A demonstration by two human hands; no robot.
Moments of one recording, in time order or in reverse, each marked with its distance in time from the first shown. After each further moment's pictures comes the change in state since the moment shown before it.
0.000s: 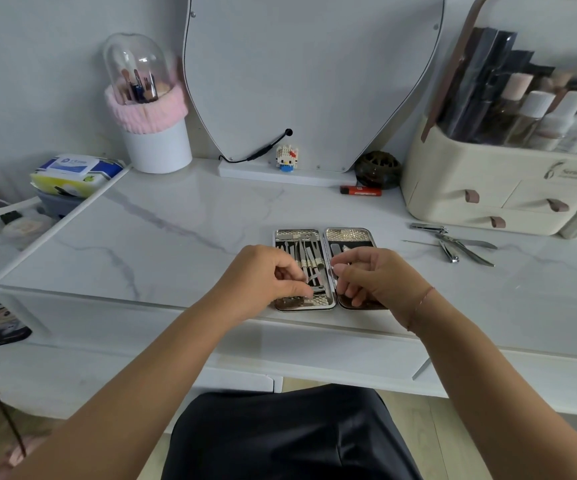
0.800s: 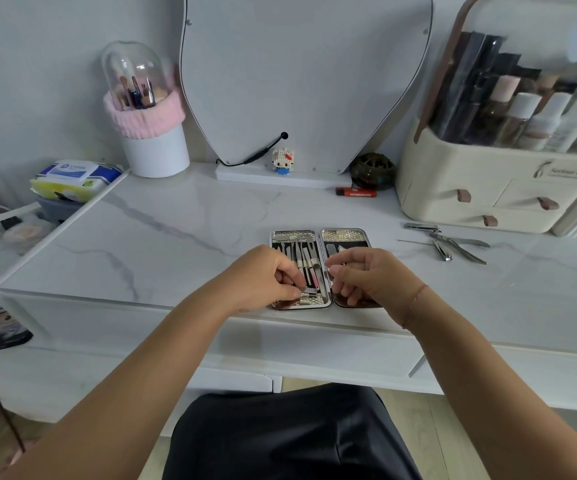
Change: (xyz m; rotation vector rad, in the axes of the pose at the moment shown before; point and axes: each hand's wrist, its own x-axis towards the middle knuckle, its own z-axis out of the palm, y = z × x) left_hand 0.007 0.002 -0.004 0.083 -0.193 -0.061; right_hand 0.000 0.002 -0.002 0.006 -0.020 -0.005
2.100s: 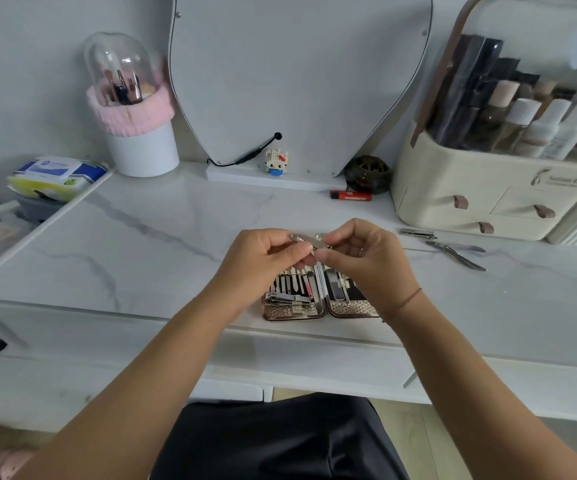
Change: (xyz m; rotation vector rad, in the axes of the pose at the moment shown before) left_hand 0.013 0.011 0.005 -0.573 0.270 0.149; right_hand 0.003 -0.024 0.008 0.120 0.105 -0.361
